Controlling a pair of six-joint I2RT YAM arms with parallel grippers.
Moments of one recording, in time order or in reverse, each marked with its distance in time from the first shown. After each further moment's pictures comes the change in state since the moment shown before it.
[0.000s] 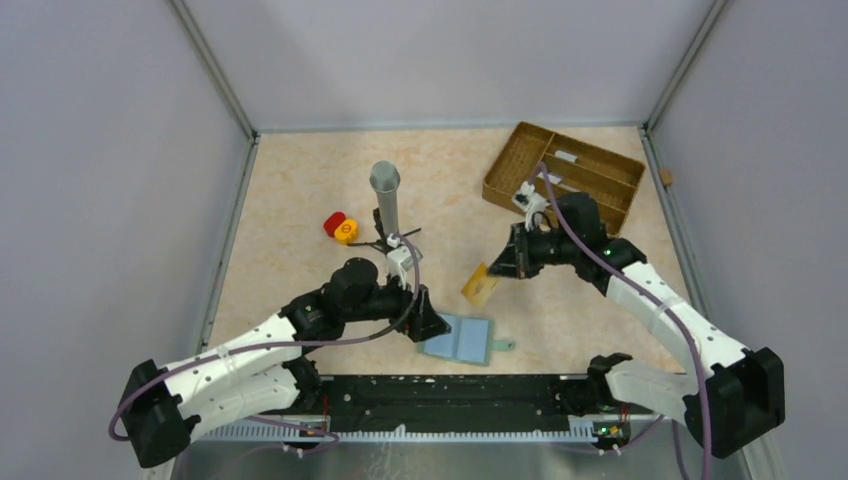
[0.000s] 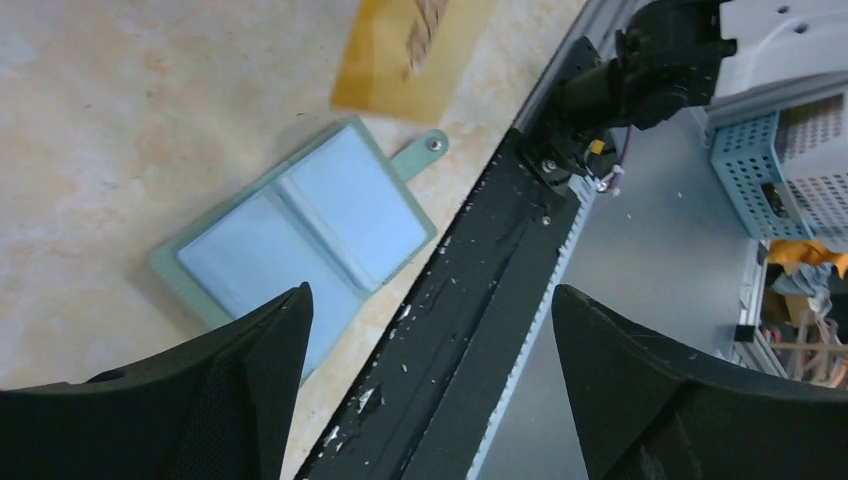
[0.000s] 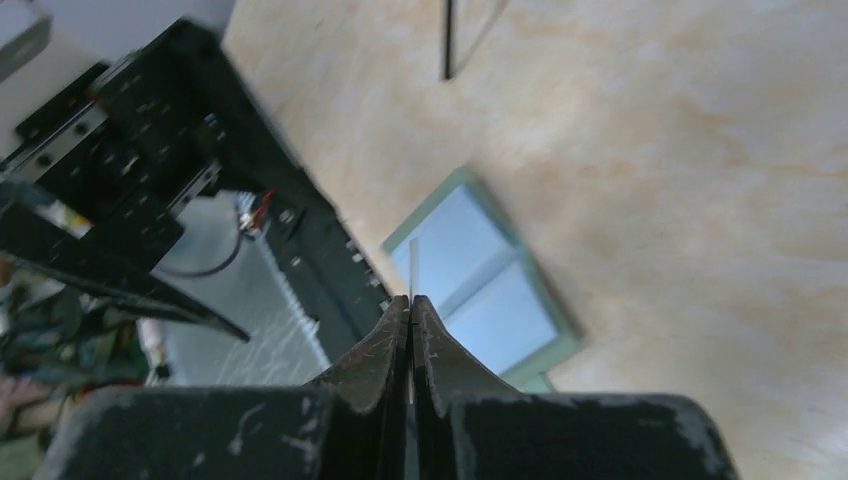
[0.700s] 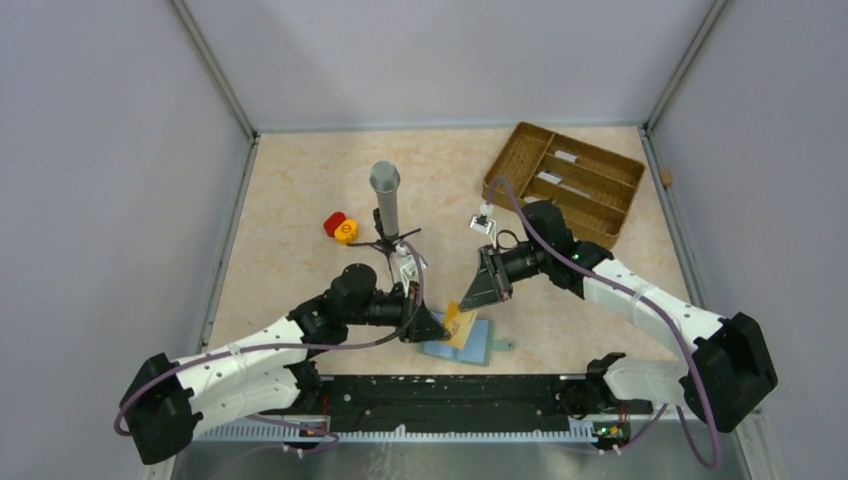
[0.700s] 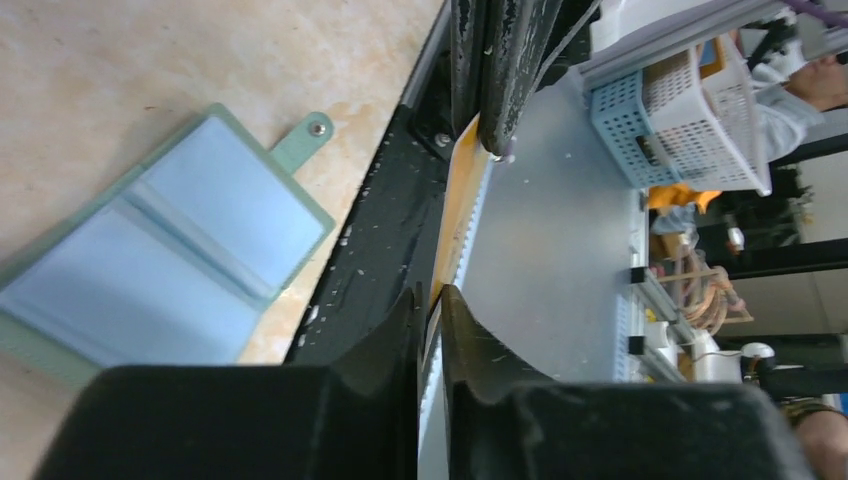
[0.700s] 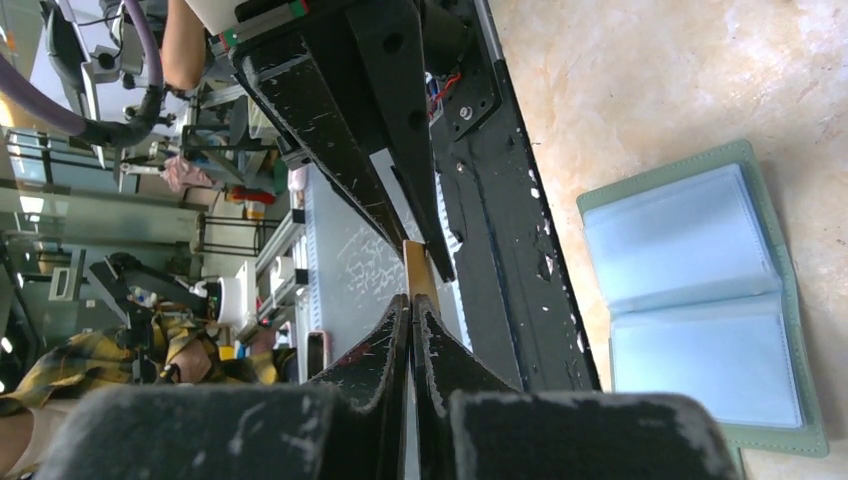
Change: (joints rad) left arm 0.000 0.037 -0.087 0.239 0.245 -0.101; right arm 0.223 0.113 -0.044 0.170 -0.415 0.105
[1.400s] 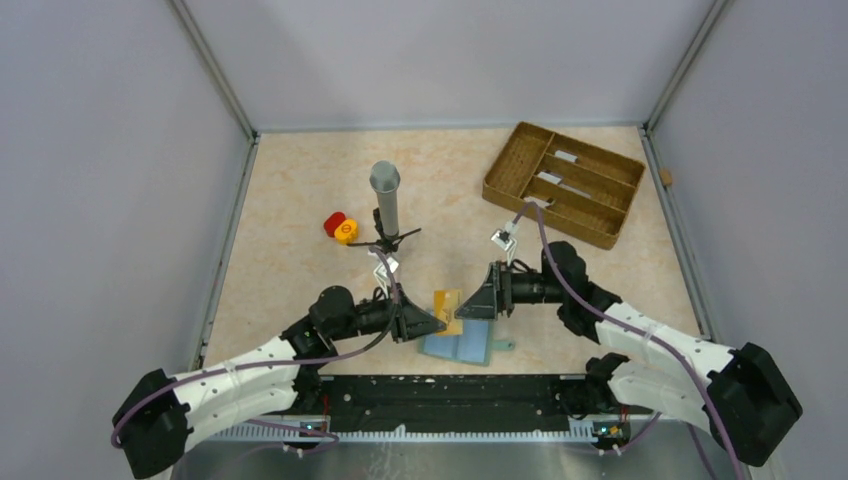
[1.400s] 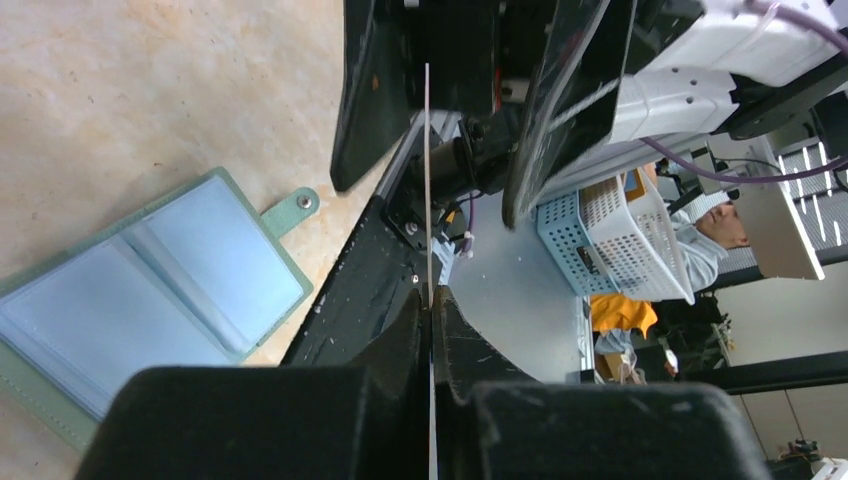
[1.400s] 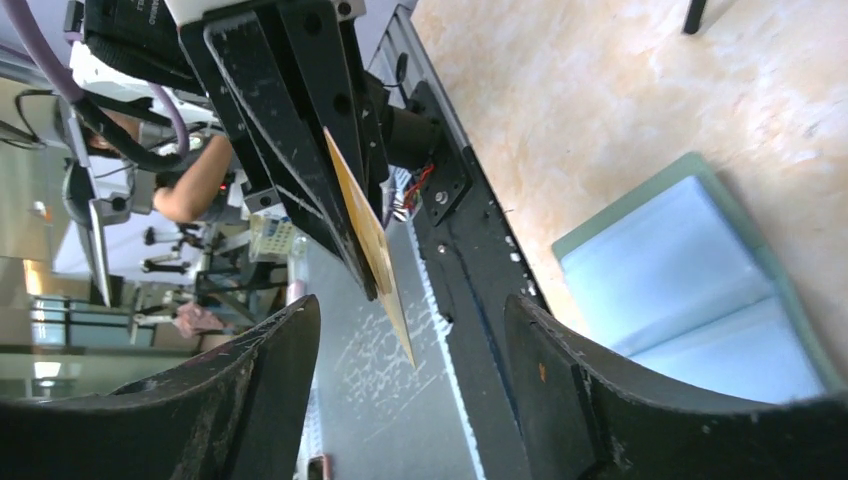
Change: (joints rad) left arm -0.001 -0.136 -0.234 0.374 -0.129 -0.259; right arm 0.037 -0.203 -0.340 0.489 0.262 0.356
